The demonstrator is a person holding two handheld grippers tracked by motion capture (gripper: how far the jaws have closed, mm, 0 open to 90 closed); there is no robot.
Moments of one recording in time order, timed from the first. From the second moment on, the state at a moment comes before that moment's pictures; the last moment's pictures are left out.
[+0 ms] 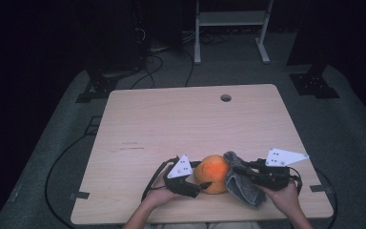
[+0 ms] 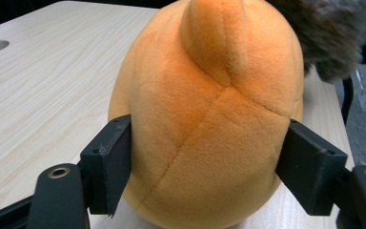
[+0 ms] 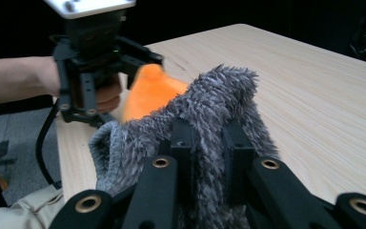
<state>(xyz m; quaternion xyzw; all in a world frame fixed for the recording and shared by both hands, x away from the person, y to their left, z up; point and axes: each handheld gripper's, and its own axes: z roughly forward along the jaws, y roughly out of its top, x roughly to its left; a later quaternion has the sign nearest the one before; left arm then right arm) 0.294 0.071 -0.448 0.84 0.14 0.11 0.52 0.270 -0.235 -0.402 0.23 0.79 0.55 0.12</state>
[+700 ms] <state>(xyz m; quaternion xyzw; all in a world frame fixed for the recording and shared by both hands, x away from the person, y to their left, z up) 0.293 0.059 -0.449 0.82 0.16 0.12 0.53 0.280 -0.233 -0.410 0.24 0.79 0.55 0.10</state>
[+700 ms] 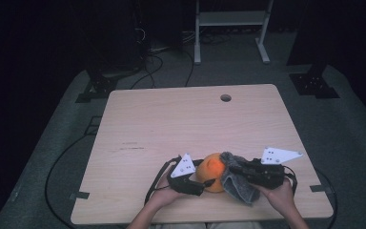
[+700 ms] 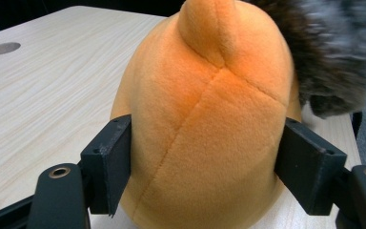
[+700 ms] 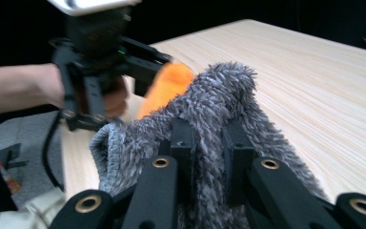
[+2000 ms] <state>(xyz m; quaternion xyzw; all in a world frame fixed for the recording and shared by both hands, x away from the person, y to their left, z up) 0.281 0.046 -0.450 0.83 0.11 0.13 0.52 0.275 -0.225 -0.392 0.23 0.81 0.52 0.13</state>
